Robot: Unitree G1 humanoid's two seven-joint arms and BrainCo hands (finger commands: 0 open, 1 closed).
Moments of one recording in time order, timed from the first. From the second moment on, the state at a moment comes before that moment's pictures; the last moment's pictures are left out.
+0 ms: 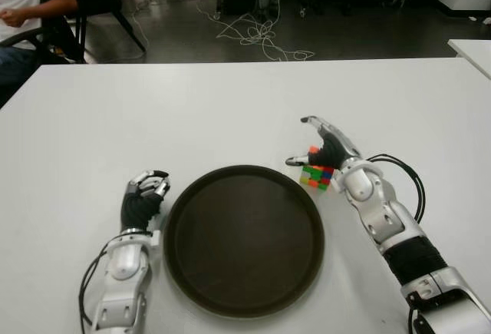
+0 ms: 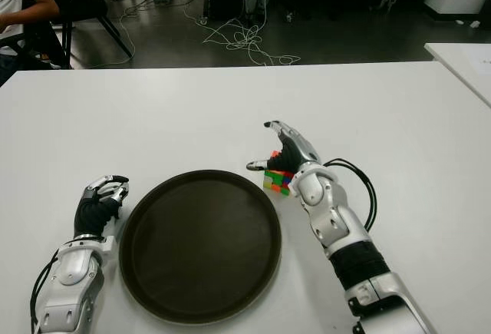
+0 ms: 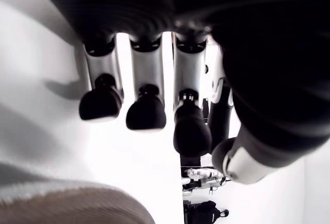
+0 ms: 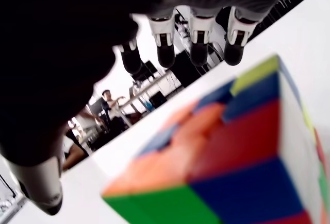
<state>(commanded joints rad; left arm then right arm) 0.12 -0.02 0.10 0.12 -0.01 0.05 0.07 -0.38 -0.24 0.30 0.32 -0.52 0.16 0.04</state>
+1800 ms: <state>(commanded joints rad) 0.12 -0.01 0.10 0.11 -0.01 0.06 0.08 -0.27 -0.37 0.30 0.06 -0.63 0.37 0.19</state>
